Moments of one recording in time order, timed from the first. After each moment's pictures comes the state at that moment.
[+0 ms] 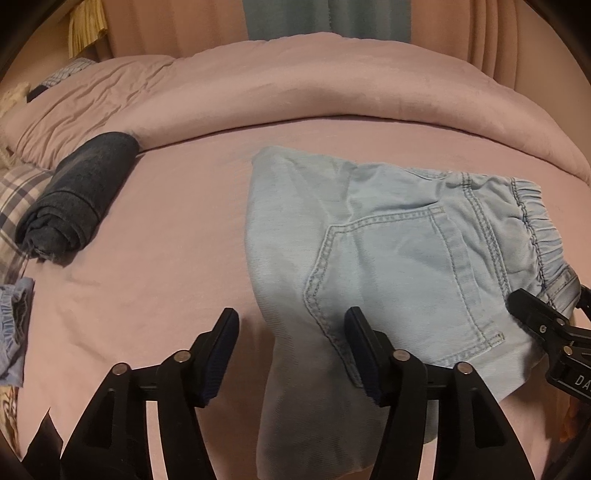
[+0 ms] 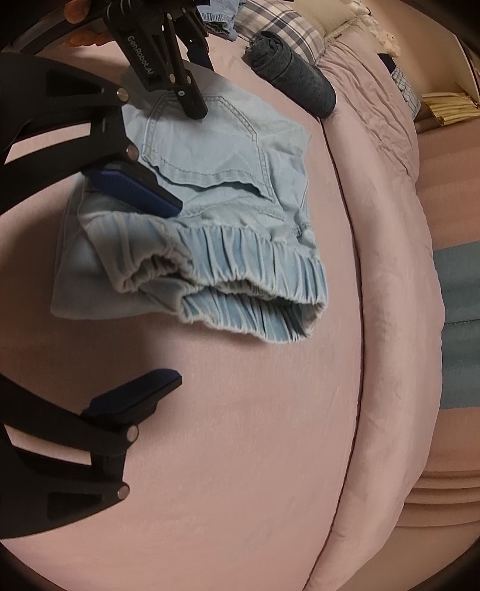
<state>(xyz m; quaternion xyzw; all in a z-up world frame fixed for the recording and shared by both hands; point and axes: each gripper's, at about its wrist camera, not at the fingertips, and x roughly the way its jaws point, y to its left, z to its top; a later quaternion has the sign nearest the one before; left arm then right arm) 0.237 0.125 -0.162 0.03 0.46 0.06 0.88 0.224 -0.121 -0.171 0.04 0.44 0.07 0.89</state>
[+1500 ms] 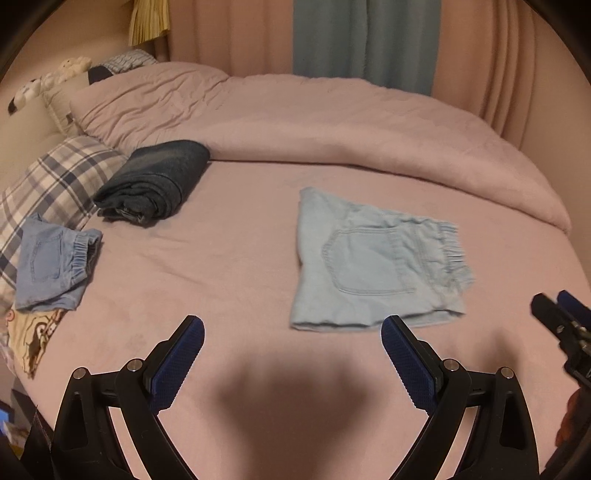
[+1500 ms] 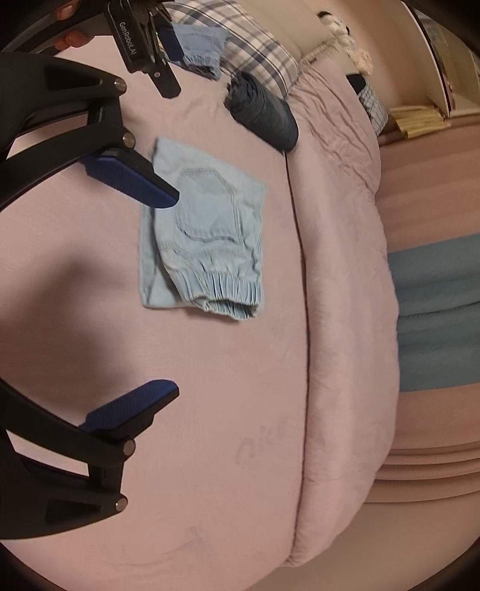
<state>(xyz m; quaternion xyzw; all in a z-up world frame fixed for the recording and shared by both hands) 0.111 0.129 -0.050 -0.04 0.42 0.09 0.90 0.116 -0.146 -0.055 0.05 0.39 0.07 0.92</state>
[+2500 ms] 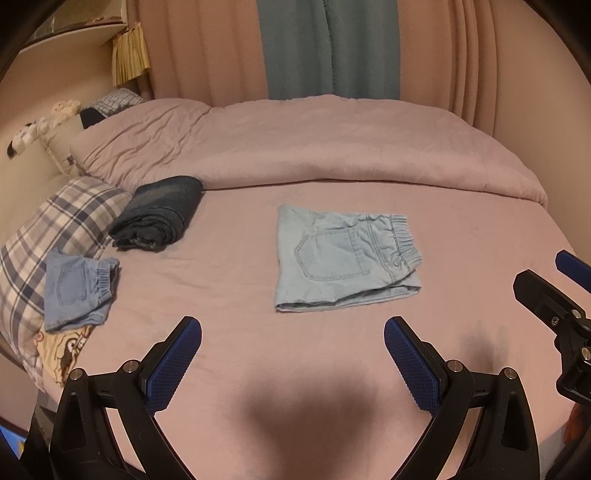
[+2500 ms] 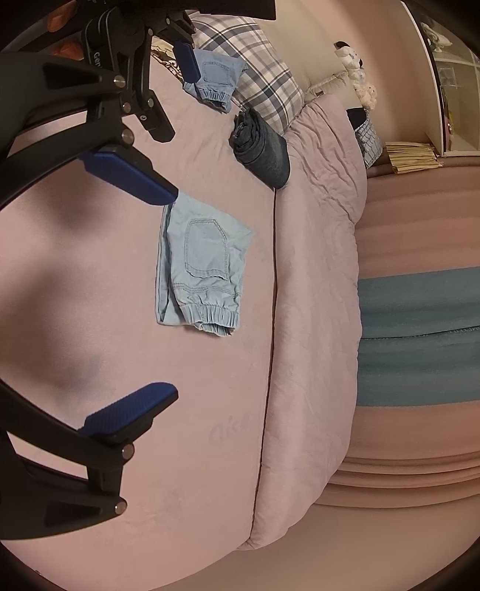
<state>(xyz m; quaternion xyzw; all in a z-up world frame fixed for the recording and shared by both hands) 0.055 0.081 -0.008 0.03 0.40 0.08 0.92 0.035 -0.127 0.012 0.01 0.34 0.09 0.94</state>
